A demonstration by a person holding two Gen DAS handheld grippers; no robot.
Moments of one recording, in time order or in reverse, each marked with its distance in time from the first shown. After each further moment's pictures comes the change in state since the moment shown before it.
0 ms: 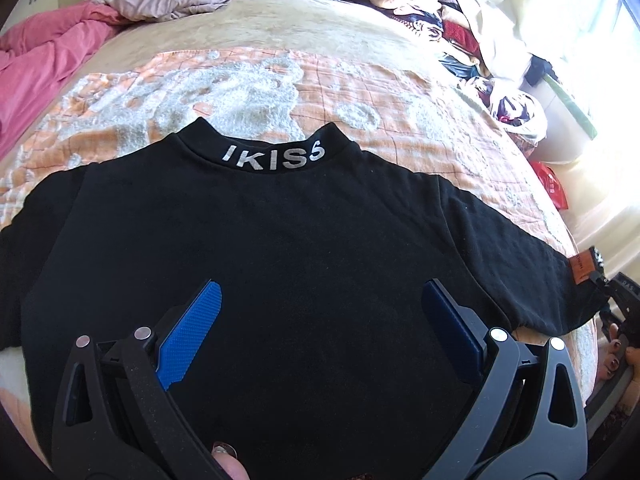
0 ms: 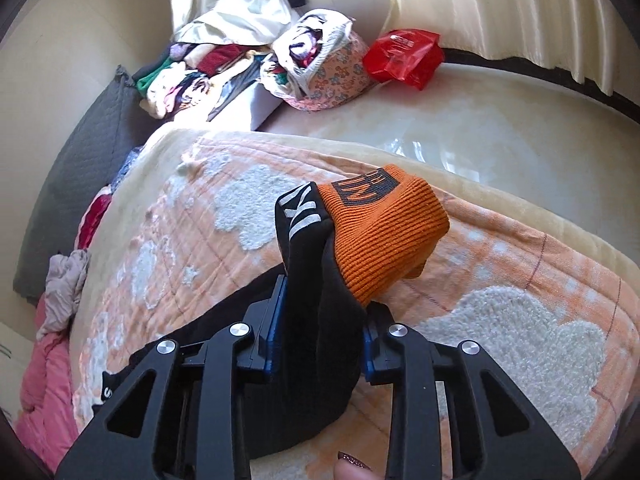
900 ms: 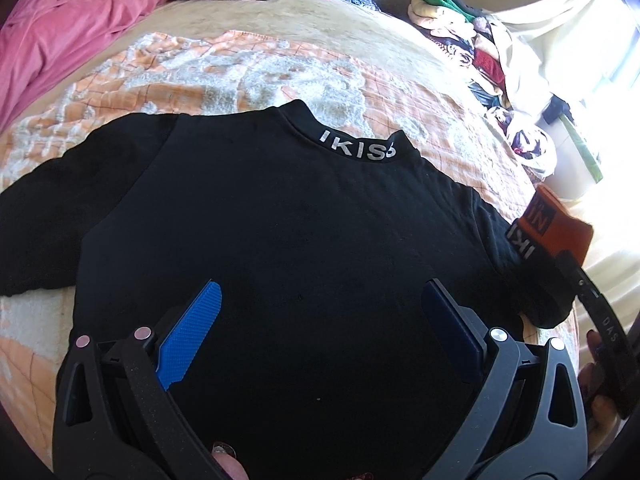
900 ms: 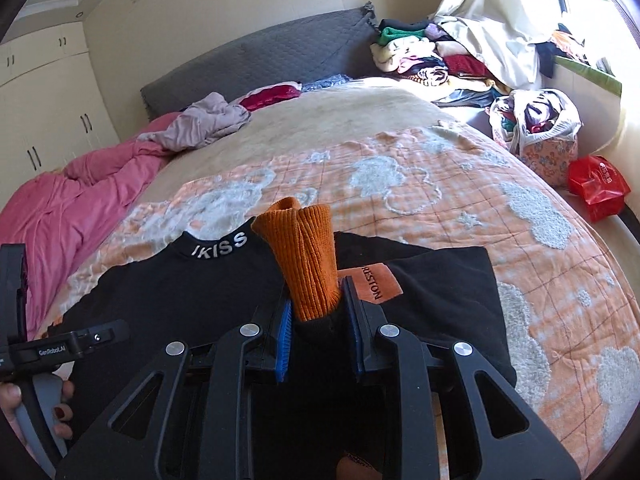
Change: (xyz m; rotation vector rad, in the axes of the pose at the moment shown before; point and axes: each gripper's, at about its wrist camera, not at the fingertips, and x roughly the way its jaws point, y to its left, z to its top) left arm -0.044 0.075 -0.026 -0.164 -0.003 -0.018; right arm -0.040 0.178 -0.132 -0.715 0.072 0.375
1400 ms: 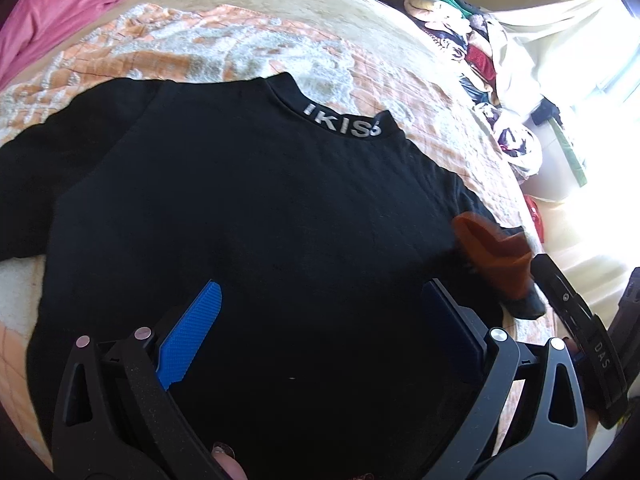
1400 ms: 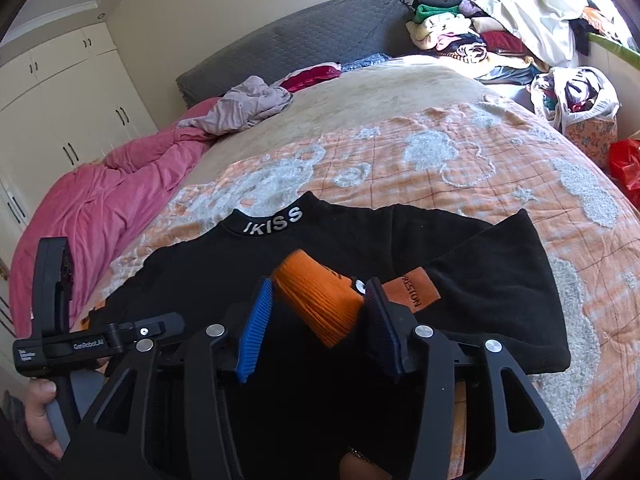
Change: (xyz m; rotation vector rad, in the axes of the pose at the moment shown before) left arm 0.008 -0.004 -0.010 -0.044 0.067 -0.093; right arm 0.000 0.013 -0.004 0.028 0.067 0.212
